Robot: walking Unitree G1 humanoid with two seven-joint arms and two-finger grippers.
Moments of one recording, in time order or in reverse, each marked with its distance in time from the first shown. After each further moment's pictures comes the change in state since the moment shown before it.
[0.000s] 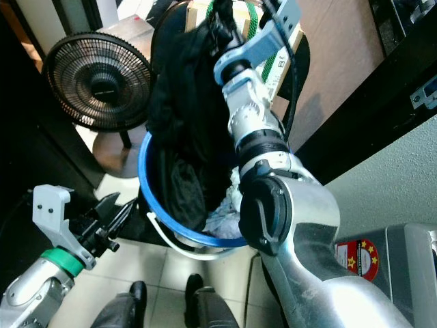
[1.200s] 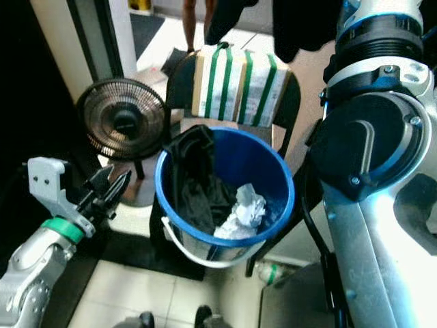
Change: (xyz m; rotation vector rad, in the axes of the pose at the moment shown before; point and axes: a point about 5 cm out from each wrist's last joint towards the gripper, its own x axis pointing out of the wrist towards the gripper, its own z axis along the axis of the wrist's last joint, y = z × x) left arm 0.036 0.030 0.019 0.055 -0.098 0.078; right arm 0.014 0.048 0.157 0.035 -0.462 0.305
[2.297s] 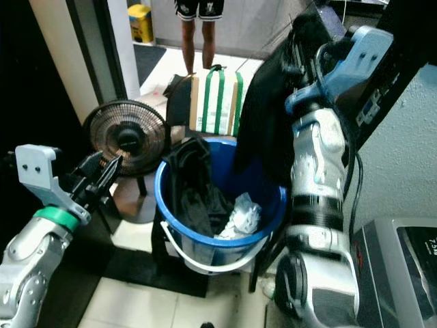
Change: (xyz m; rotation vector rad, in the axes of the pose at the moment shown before) left arm -0.002 -0.004 0.017 0.014 -0.055 0.029; right arm -0.185 -0.071 -0.039 -0.597 0.512 -0.178
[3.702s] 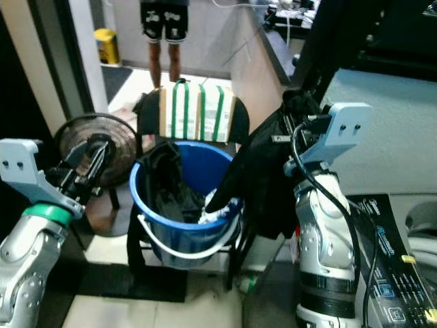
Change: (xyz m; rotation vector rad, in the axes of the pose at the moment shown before) left arm -0.001 0.007 0.018 0.016 -0.068 0.129; right arm -0.060 0.007 -0.013 -0.172 0.160 -0.112
